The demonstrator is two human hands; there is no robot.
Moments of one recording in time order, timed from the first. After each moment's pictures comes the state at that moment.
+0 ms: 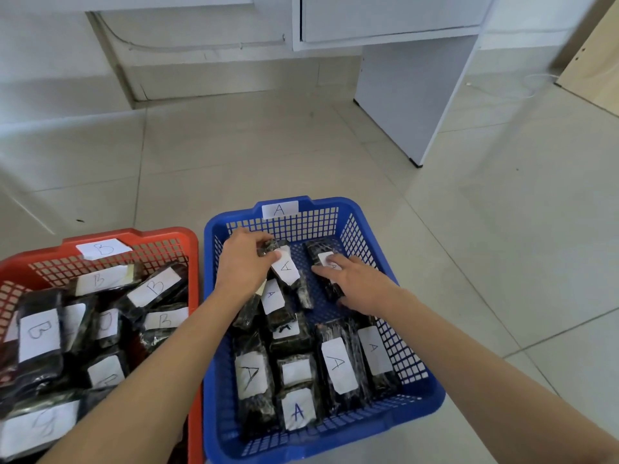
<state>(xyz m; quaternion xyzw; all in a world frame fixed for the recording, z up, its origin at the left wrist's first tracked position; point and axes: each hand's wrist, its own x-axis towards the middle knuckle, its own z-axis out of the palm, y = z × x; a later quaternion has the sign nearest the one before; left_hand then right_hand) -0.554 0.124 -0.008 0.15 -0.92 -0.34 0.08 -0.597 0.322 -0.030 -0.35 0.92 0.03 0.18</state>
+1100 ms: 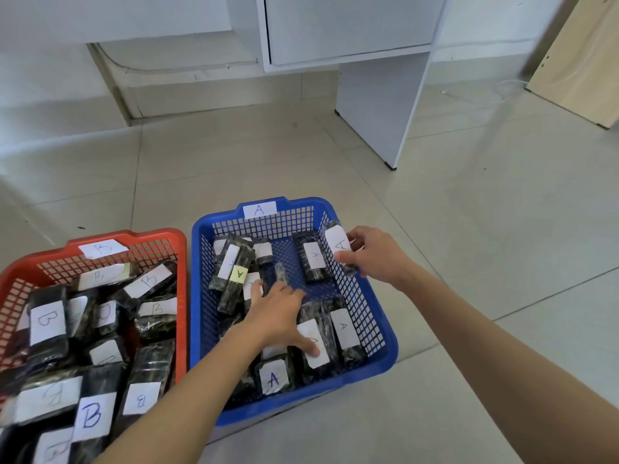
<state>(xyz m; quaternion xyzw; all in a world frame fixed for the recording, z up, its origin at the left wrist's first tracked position) -0.493 0.206 -0.007 -0.07 -0.97 -0.07 -0.24 -0.582 0.376 0.035 -0.09 0.90 -0.39 0.16</state>
